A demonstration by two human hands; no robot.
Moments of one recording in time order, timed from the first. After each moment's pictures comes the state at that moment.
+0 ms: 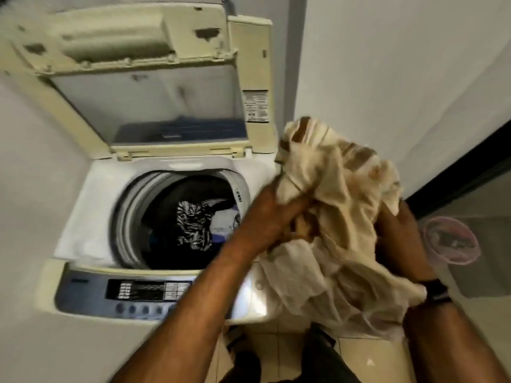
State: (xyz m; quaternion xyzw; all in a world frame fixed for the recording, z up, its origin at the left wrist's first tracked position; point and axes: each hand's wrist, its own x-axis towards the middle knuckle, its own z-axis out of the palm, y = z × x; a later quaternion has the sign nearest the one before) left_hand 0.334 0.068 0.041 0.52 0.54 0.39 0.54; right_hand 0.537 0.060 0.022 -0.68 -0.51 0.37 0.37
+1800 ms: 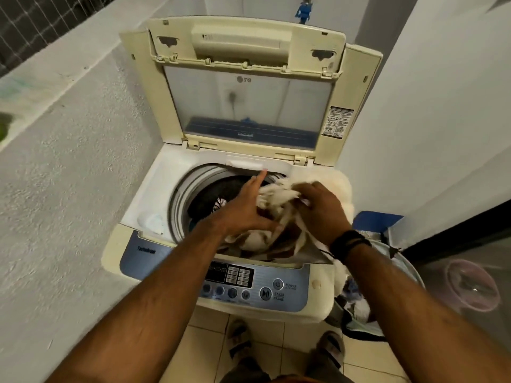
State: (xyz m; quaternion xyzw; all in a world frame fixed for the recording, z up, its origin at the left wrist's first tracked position) left_hand 0.130 0.068 -0.020 0.62 0.60 0.23 0.46; right_hand 0.335 0.089 0.005 -0.53 -0.78 0.28 0.21
